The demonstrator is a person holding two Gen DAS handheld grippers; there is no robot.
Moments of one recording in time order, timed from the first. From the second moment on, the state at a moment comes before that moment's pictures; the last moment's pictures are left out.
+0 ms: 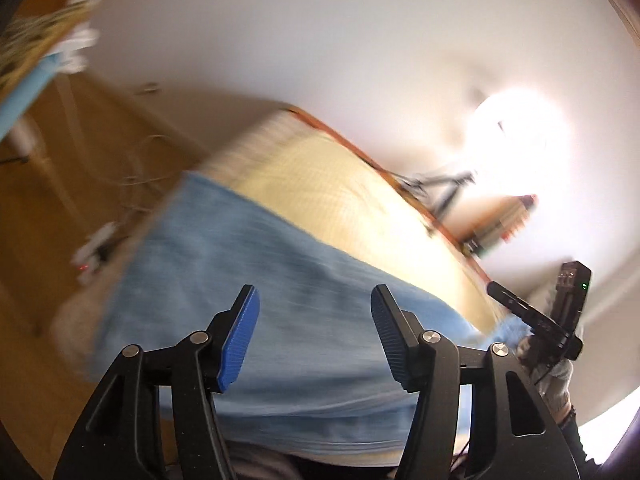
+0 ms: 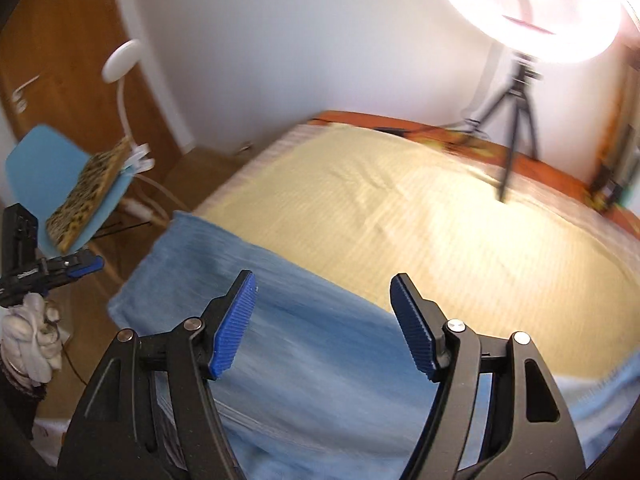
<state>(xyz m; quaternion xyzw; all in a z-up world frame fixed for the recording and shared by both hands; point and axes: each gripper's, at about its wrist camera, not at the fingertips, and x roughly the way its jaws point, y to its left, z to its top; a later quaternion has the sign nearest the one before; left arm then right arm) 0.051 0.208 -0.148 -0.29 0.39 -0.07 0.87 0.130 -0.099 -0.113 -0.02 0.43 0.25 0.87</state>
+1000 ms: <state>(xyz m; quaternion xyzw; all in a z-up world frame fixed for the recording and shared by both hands) 0.137 -0.096 -0.213 -0.12 0.54 -0.33 0.76 0.231 -0.467 -0.127 0.15 0.51 -0.20 0.82</state>
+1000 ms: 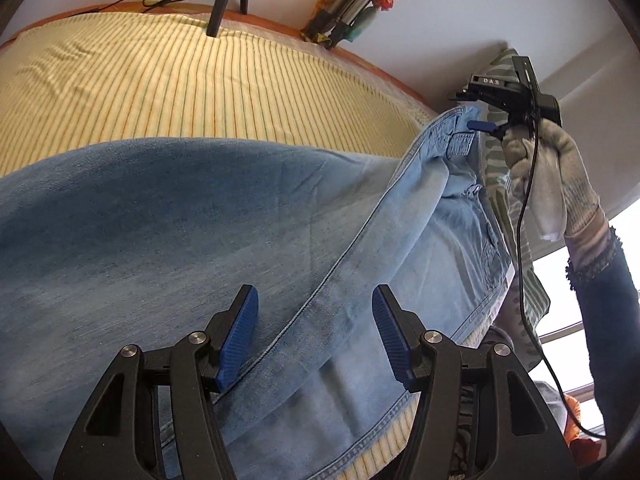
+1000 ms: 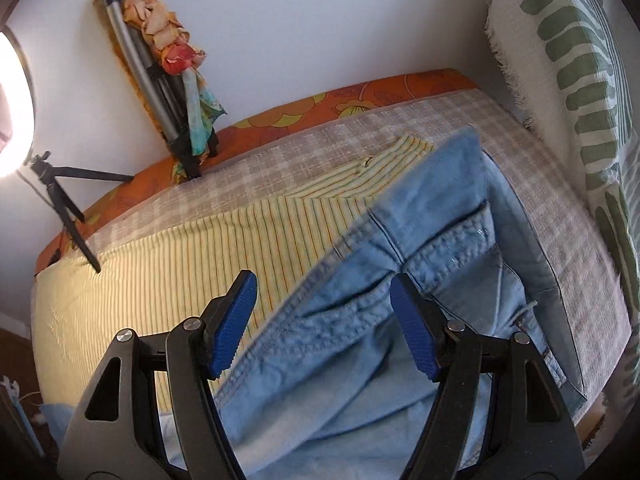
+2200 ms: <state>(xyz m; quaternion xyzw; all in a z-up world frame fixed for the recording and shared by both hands) 0.095 -0.175 -0.216 0.13 0.47 -0.36 0.79 0.047 -0.562 -0.147 0.27 0.45 -0.12 0.84</state>
